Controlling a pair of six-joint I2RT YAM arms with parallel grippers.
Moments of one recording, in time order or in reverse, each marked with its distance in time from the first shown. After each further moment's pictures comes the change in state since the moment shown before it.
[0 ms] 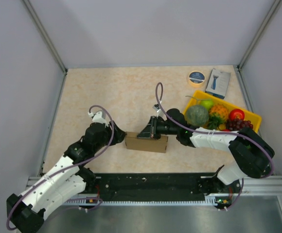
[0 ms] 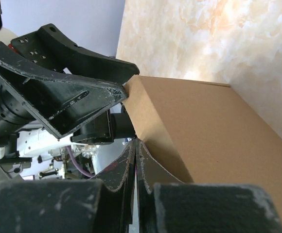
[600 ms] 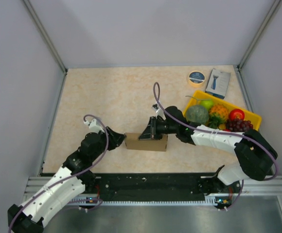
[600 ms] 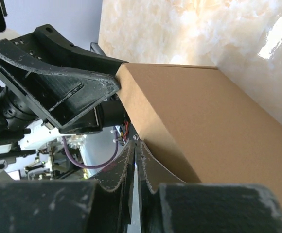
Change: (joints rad) left arm -0.001 -0.208 -0.228 0.177 0.039 -0.135; right arm 0.011 -0.031 0.060 -0.196 -0.006 -0.061
